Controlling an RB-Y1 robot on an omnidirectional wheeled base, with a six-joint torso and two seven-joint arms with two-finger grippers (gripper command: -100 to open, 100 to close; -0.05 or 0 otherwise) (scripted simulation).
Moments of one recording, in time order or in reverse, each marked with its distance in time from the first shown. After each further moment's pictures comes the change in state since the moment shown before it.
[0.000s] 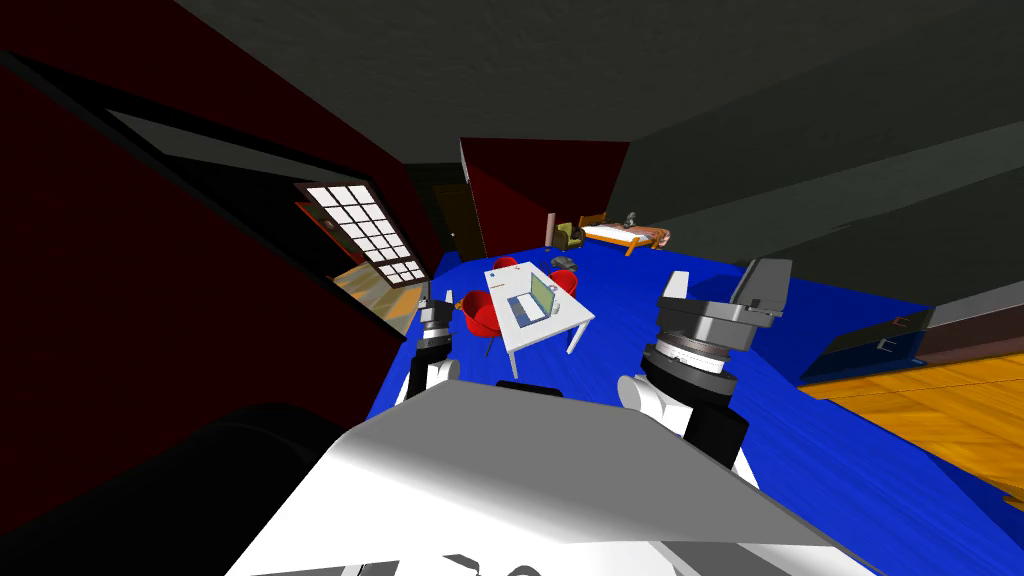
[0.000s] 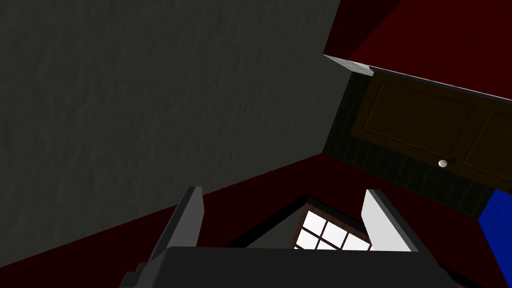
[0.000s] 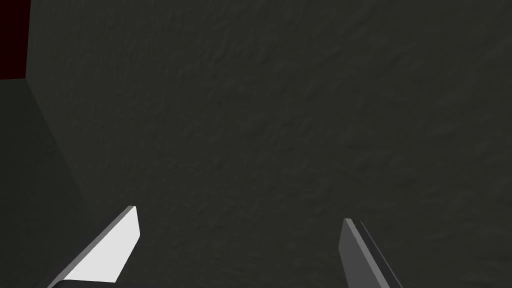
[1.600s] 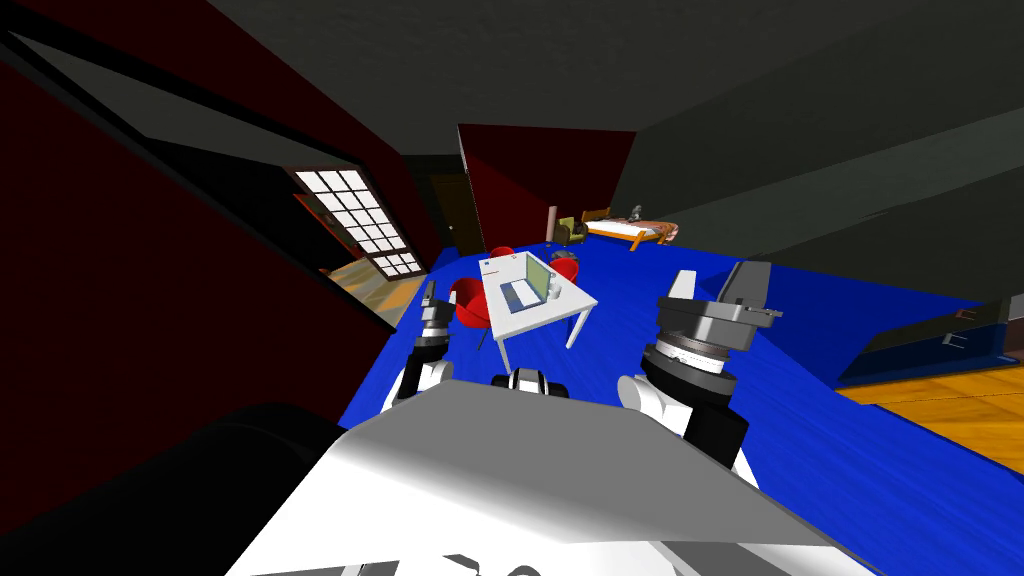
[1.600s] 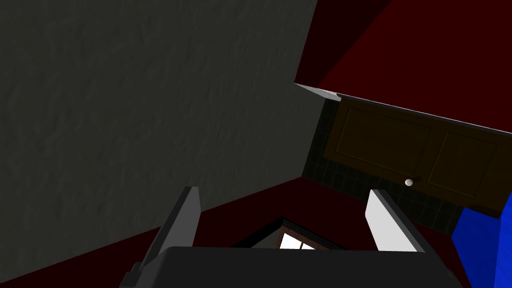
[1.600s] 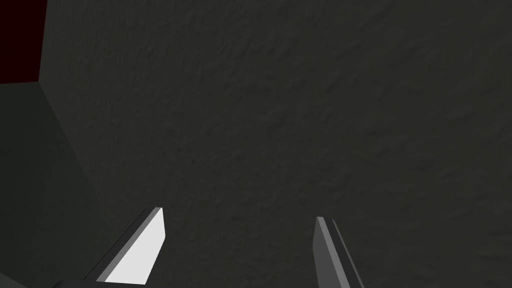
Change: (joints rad) left arm -0.002 0.154 0.000 0.010 0.042 0.030 0.038; right arm 0.000 0.000 0.000 0.000 0.000 0.000 0.000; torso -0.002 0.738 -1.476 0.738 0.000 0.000
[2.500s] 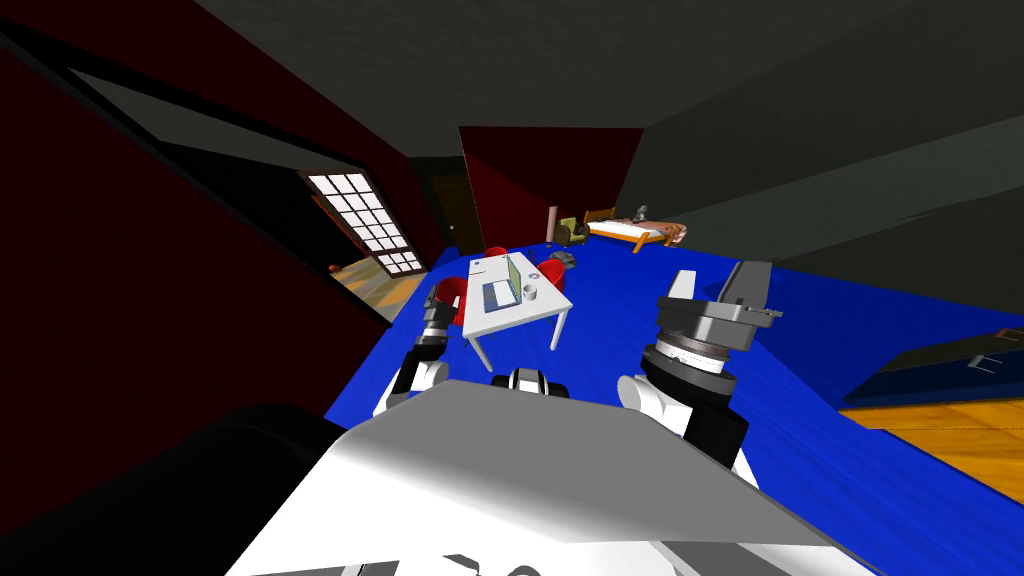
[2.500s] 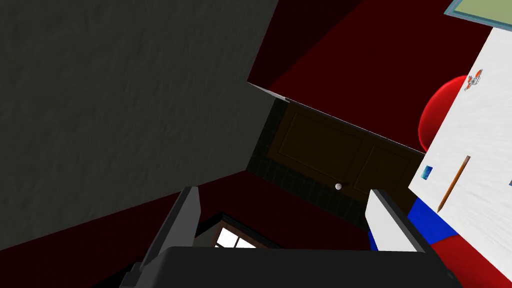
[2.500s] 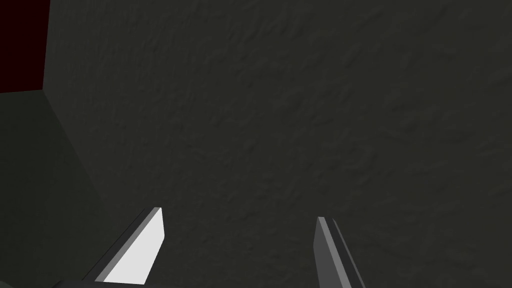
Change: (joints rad) left arm 0.002 0.096 0.009 0.039 0.138 0.086 0.130; right arm 0.000 0.000 0.000 0.000 0.000 0.000 0.000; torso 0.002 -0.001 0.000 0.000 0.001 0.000
